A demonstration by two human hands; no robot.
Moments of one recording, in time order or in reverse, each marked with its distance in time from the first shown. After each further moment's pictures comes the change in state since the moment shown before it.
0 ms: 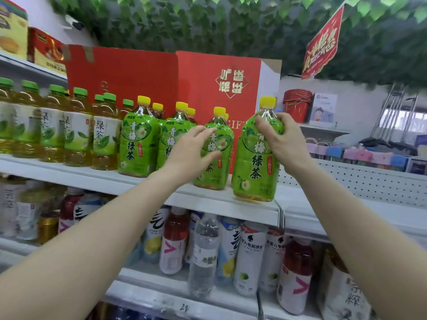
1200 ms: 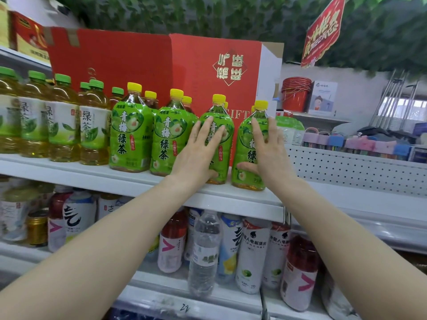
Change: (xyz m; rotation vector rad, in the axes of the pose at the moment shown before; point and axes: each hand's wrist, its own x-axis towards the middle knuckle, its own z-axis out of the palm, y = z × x) left_hand 0.002 -0.013 0.050 0.312 -0.056 0.066; right_hand -0.005 0.061 0.050 -0.848 -0.131 -0.184
